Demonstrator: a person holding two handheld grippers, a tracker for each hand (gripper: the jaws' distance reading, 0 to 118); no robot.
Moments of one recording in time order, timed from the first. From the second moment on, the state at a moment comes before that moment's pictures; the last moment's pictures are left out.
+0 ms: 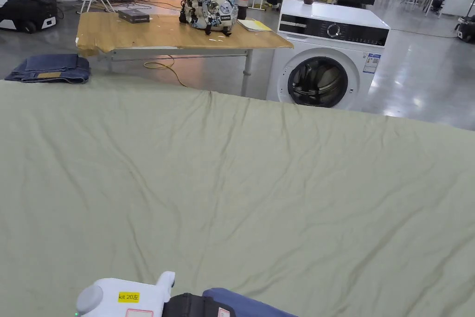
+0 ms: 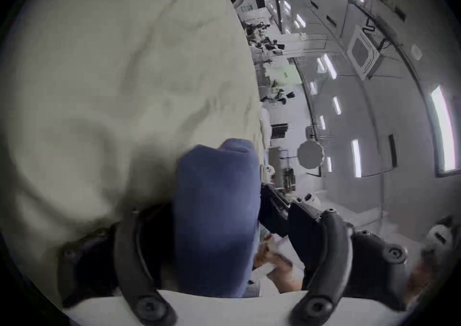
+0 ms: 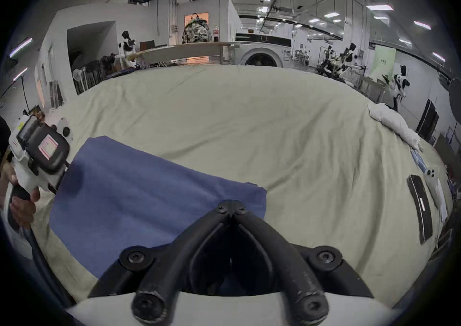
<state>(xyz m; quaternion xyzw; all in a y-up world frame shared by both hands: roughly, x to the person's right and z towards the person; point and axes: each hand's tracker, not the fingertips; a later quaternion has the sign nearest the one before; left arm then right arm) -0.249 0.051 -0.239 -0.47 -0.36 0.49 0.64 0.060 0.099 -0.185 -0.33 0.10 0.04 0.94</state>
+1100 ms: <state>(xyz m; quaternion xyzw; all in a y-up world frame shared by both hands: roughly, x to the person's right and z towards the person) -0.376 0.127 -0.232 -0.42 -0.31 0.47 0.72 0.056 0.163 -0.226 -0.25 0.10 0.07 0.96</state>
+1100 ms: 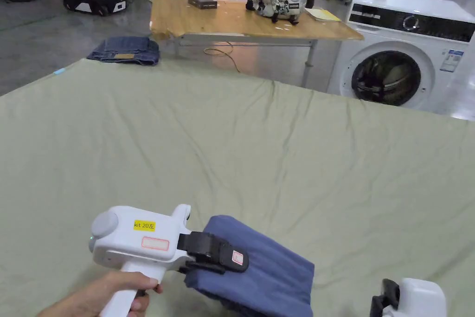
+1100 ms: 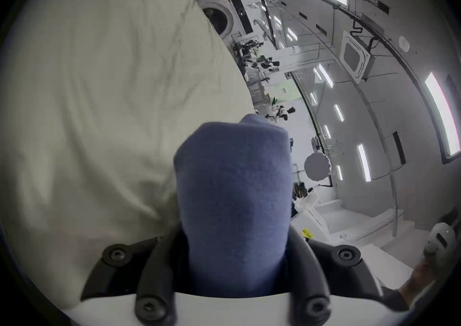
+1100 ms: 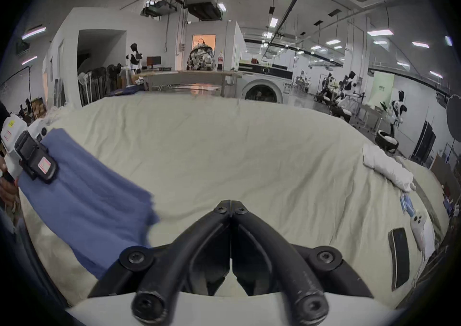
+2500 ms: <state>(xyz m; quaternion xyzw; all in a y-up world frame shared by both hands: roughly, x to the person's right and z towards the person) -0.715 0.259 -0.121 -0.46 0.22 0.28 0.82 0.042 0.165 -0.236 -0.25 0.09 0.07 0.96</state>
